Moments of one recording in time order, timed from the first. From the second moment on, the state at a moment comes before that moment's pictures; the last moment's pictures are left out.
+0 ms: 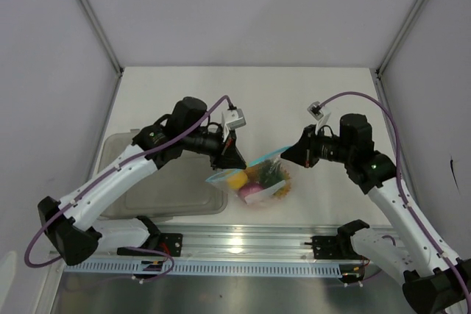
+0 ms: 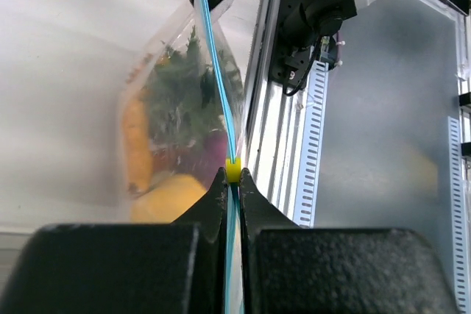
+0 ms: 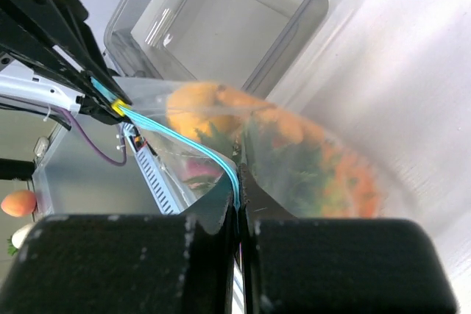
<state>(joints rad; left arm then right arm) -0.72 1.22 1.21 -0.62 0.76 0.03 0.39 0.89 0.90 -0.45 -0.69 0.33</state>
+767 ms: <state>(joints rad) -0.72 0.86 1.07 -0.72 0.48 -0.11 0.35 0.85 0.89 -0.47 -0.71 0.33</state>
